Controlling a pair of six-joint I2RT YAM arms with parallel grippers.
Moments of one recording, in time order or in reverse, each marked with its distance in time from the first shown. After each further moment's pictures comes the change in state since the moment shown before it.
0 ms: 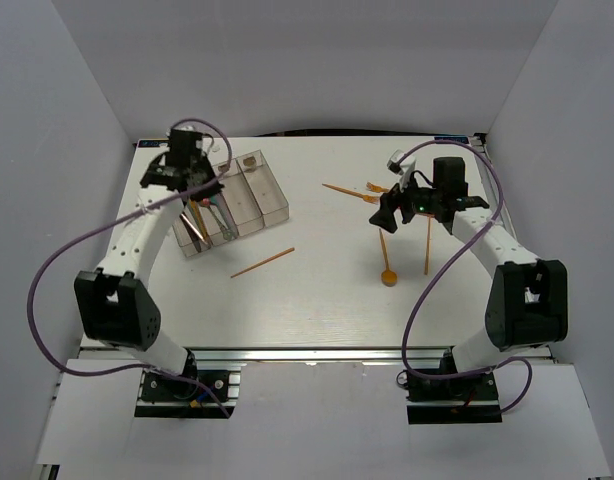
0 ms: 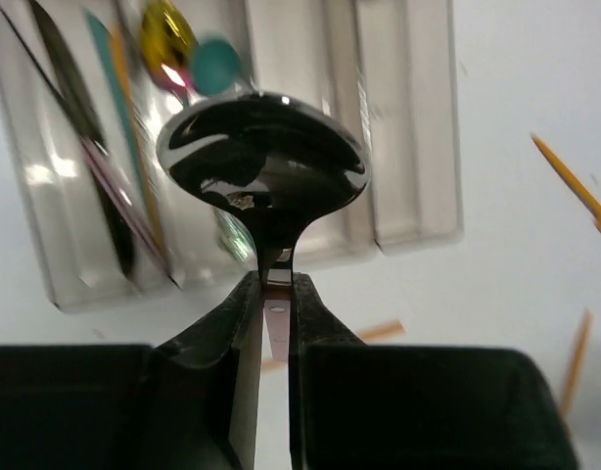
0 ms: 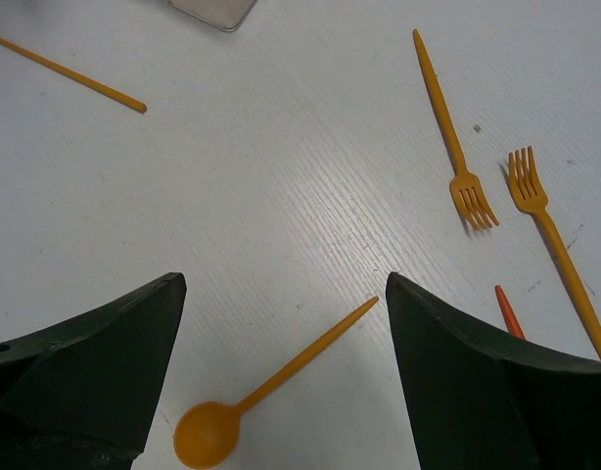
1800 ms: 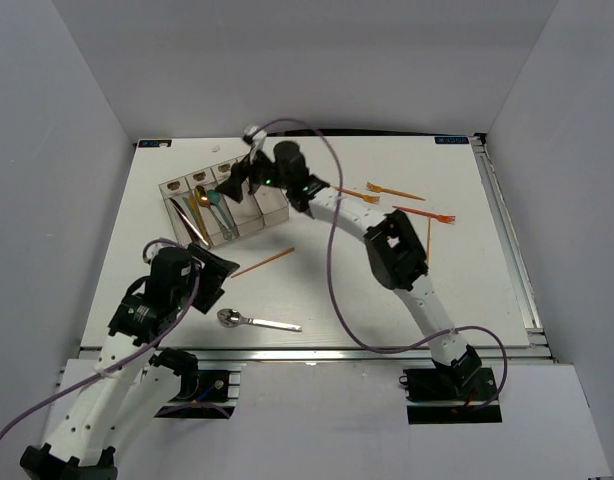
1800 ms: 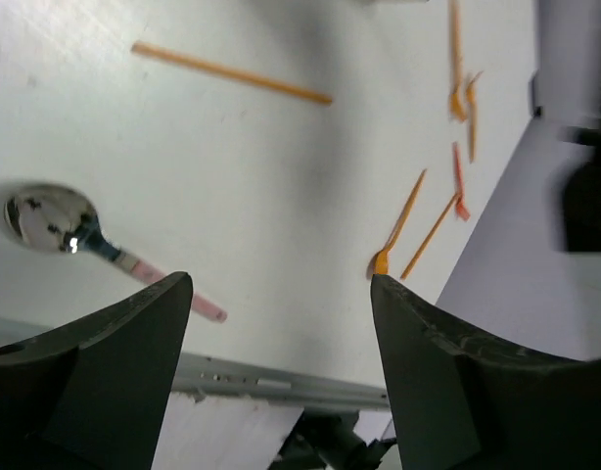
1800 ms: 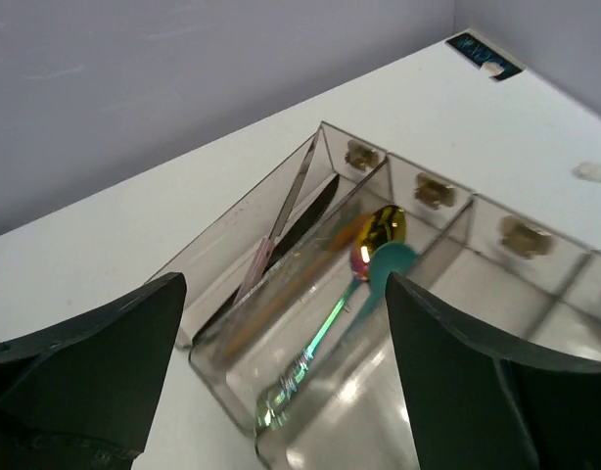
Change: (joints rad) left arm -0.163 -0.930 -0.698 -0.091 0.016 -0.673; right arm 0.653 0.981 1.052 0.562 0.299 0.657
